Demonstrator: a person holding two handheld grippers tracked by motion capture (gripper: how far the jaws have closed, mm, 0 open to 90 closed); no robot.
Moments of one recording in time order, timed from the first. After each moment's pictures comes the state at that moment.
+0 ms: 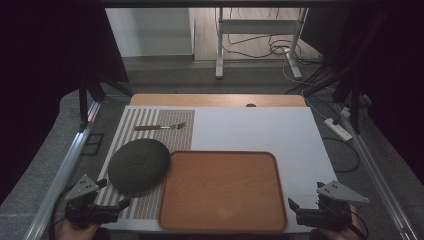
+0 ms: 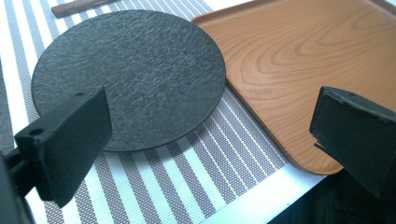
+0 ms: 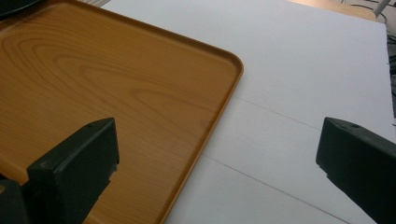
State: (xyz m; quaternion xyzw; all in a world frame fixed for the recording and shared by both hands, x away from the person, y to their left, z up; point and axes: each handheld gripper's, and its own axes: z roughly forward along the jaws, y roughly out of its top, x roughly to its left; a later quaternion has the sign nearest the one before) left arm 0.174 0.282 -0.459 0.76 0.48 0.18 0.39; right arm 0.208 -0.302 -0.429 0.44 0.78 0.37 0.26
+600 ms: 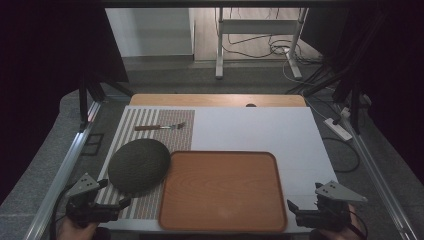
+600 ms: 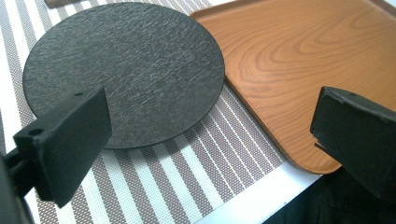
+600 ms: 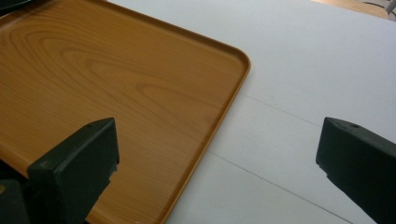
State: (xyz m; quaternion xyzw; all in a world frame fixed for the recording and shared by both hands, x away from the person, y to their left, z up) left arm 0.179 0.283 -0.460 0.76 0.49 0.16 0.39; right arm 0.208 -0.301 -0.430 0.43 0.79 0.36 0.25
